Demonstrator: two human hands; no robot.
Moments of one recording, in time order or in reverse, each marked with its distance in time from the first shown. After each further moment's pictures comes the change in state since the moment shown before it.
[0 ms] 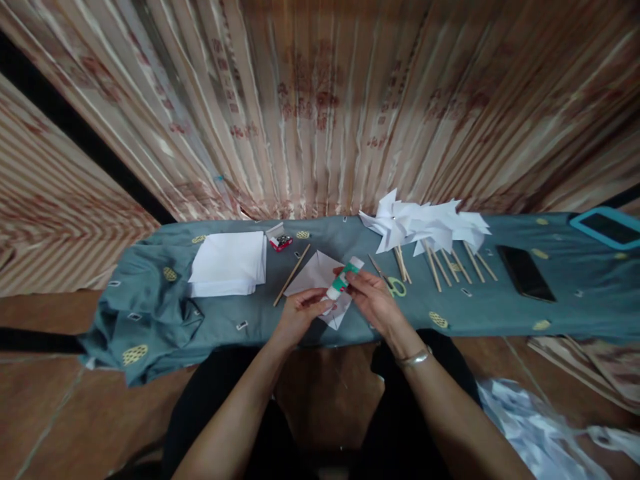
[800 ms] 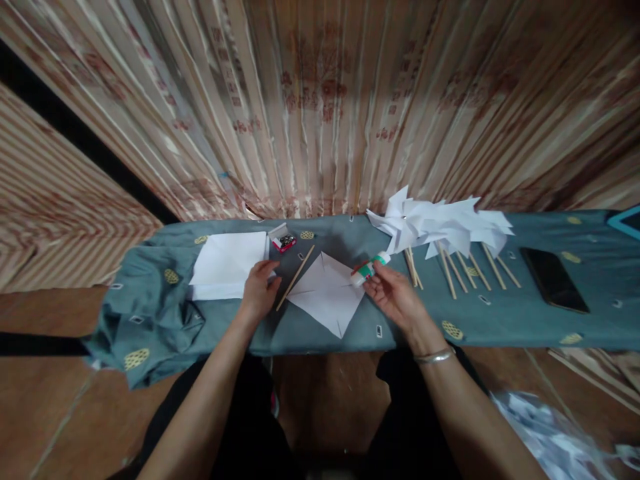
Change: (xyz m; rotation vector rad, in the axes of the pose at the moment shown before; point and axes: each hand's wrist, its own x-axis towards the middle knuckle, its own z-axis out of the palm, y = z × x) left_hand 0.053 0.015 -0.101 1.042 0.362 0.467; right_hand 0.025 -0.010 -0.038 0.070 0.036 0.118
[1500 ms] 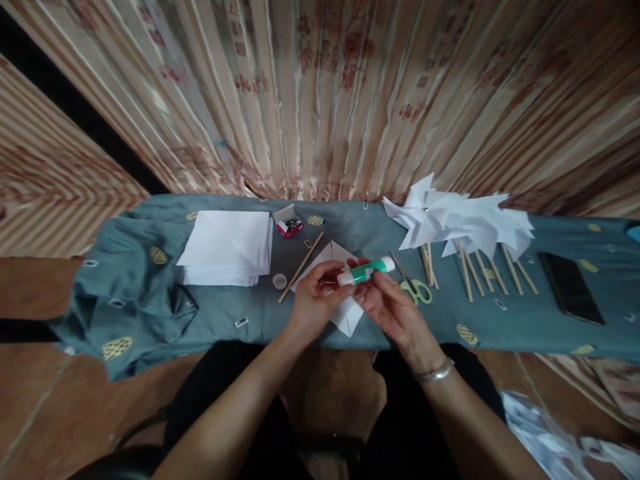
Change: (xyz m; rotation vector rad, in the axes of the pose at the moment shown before) left_hand -0.036 0.097 0.050 -1.048 -0.137 -0.299; right_hand -0.011 0.028 0.030 -0.059 -0.108 0.006
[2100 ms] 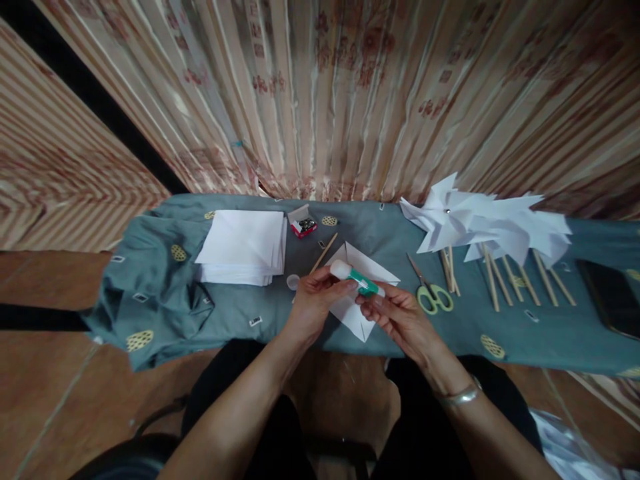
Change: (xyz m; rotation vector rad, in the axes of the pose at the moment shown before) left_hand -0.003 0.015 -0.013 -0.251 0.021 -0.110; right_hand -0.013 0.003 0.010 0.001 -0.054 0.141
